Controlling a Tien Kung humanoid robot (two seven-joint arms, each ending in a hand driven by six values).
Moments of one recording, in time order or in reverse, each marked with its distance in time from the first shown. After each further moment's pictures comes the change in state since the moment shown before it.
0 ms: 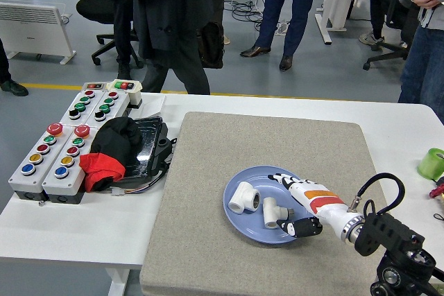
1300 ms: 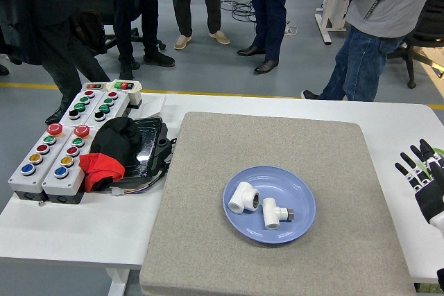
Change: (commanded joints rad) left arm -0.009 0.004 -0.006 0.001 0.011 0.000 -0.001; right arm -0.321 0.060 0.660 -0.021 1.369 -0.173 0.184
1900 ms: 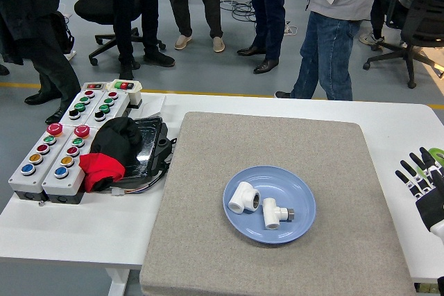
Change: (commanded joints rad) left arm 0.000 0.000 -0.003 0.000 0.004 -0.001 0.000; right arm -0.021 0.009 0.013 -0.003 -0.010 0.017 0.005
